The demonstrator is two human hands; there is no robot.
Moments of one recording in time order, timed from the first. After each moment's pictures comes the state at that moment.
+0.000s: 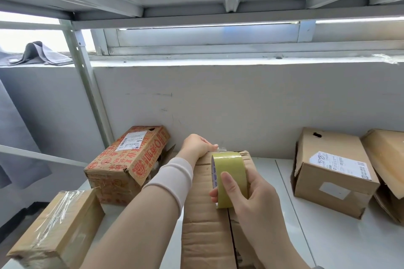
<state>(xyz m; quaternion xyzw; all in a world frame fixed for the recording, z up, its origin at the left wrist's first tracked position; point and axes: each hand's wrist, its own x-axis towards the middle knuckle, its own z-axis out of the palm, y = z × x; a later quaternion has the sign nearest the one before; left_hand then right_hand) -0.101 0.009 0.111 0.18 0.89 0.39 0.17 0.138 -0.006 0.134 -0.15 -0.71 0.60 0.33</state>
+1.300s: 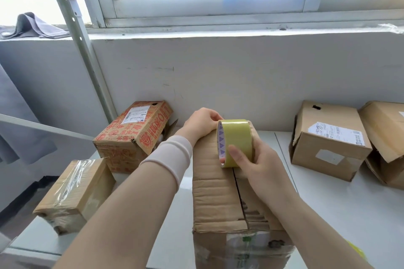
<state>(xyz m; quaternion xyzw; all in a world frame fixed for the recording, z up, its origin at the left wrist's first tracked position) -0.064 -0.022 0.120 0.36 0.87 0.32 0.10 0.150 0.001 0.130 -0.14 -0.78 0.54 0.28</state>
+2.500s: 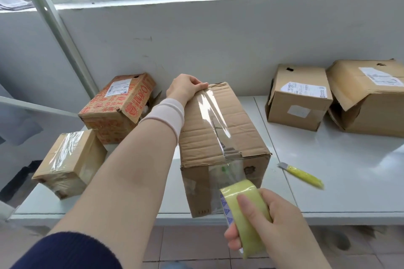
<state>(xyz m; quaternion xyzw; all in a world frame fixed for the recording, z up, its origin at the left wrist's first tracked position) -0.050 -0.019 0.116 0.29 0.90 0.33 0.05 0.292 -0.079 0.104 -0.29 -0.66 0.68 0.12</state>
